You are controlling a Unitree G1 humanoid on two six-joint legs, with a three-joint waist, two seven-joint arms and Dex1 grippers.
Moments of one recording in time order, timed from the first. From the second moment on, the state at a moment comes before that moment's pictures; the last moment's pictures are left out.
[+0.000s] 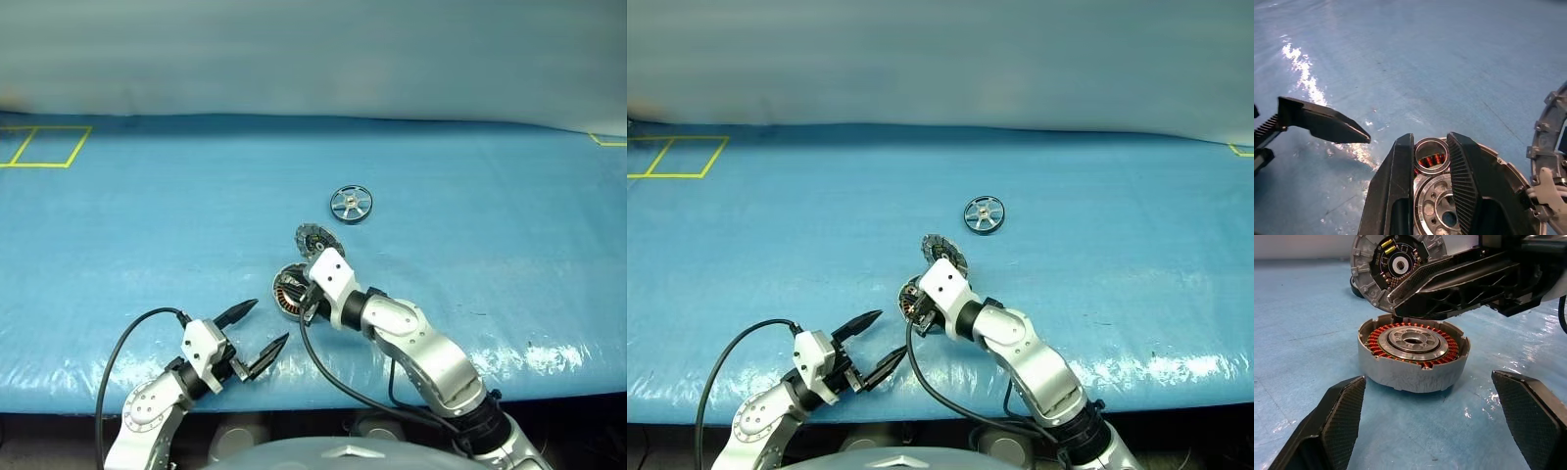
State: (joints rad) left arm 0.42 0.34 -0.10 -0.22 -0.30 -0.16 -0.76; right arm -0.14 -0.27 0.47 -0.44 0.14 0.63 0.42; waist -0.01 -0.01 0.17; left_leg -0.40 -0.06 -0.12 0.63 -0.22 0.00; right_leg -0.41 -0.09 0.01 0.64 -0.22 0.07
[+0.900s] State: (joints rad) left arm 0.41 0.34 -0.10 -0.19 -0.30 -0.18 -0.76; right arm -0.09 -0.26 0.43 -0.38 0.12 0.61 0.43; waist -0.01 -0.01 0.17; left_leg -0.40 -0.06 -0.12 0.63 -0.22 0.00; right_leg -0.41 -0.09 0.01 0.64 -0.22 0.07
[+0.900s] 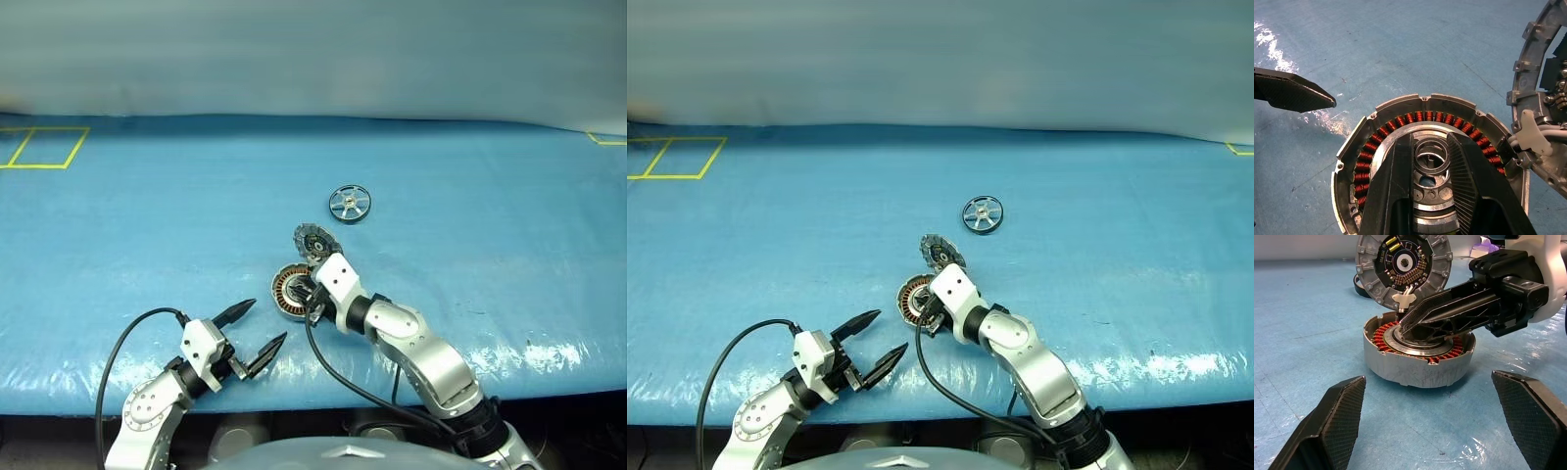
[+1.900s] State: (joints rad) left arm 0.40 0.36 -0.13 -0.20 -0.27 -0.16 -0.74; right arm -0.18 -0.32 0.48 -0.59 0.17 0.94 0.39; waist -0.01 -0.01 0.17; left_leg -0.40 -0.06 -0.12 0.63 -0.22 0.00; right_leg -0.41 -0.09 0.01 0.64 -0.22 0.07
